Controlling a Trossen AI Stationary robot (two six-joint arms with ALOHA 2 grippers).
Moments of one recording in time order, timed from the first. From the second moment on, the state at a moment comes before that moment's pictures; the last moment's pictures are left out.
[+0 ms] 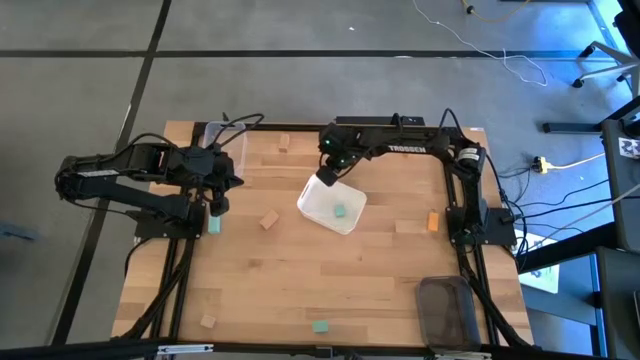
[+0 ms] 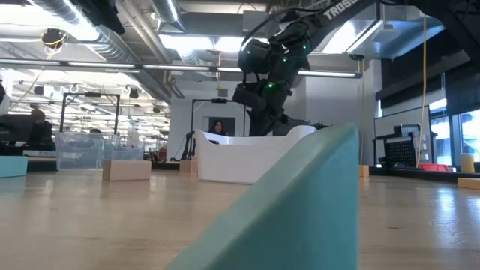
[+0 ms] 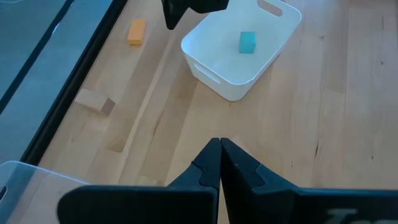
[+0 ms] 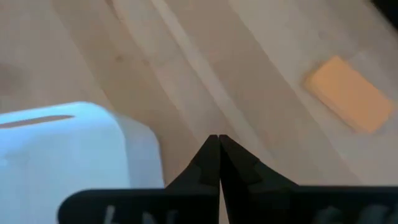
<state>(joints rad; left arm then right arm) 0.02 0.82 1.07 -1.00 -0.23 -0.16 -0.37 2.01 1.52 -0.60 0.00 0.22</state>
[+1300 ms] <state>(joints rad) 0.02 0.82 1.07 -1.00 -0.22 -0.16 -0.21 2.08 1.85 -0.93 0.02 0.07</state>
